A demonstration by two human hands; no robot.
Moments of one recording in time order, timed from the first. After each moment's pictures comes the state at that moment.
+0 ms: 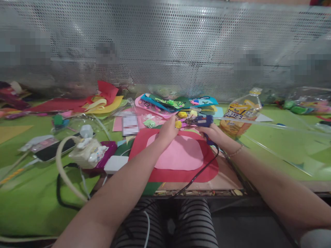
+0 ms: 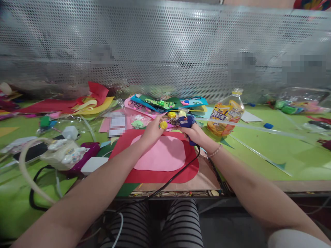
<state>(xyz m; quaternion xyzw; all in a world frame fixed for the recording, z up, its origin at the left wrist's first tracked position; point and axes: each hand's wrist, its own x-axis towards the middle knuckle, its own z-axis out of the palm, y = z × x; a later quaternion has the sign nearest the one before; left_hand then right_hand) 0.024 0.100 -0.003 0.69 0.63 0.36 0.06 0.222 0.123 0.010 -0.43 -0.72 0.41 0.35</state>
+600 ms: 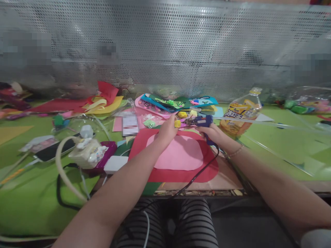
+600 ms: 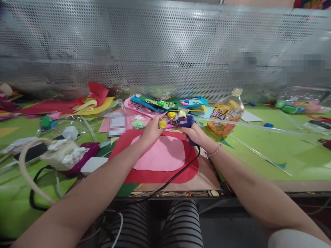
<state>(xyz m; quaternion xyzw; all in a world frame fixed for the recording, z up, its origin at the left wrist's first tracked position) 0.022 0.104 -0.007 0.69 0.63 0.37 0.04 0.221 0.121 0.012 -0.44 -0.71 0.42 0.34</state>
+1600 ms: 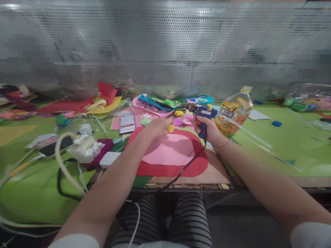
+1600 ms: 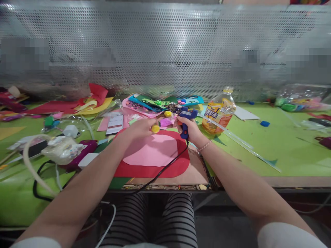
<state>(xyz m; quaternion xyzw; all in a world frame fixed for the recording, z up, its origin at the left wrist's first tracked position) 0.008 0.066 0.047 0.80 0.59 0.09 -0.01 0.218 0.112 0.023 -0.23 -0.58 0.59 0.51</state>
